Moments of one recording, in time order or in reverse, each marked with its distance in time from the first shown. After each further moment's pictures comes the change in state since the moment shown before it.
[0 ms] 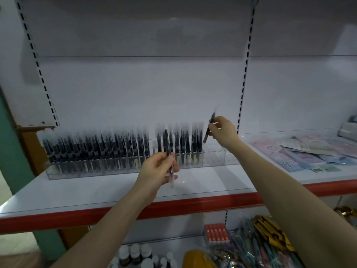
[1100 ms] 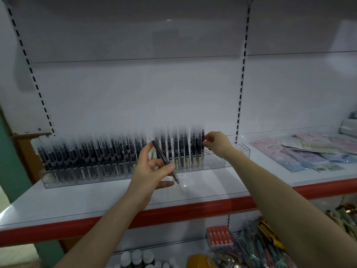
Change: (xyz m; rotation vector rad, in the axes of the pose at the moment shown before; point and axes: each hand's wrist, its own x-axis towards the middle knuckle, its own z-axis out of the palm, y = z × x) left_hand 0.007 -0.002 -0.011 -0.038 -0.018 0.042; right_hand 0.009 0.028 0.018 -0.253 -0.155 0.054
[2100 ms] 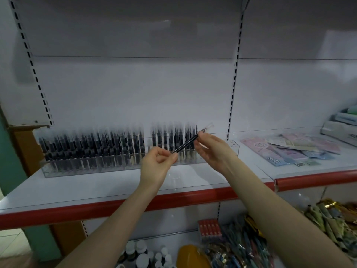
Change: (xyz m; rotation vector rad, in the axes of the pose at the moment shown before) left_hand -0.004 -0.012 0.024 0.154 0.173 0.131; right_hand -0.092 -0.040 -0.015 1.381 -0.092 0.250
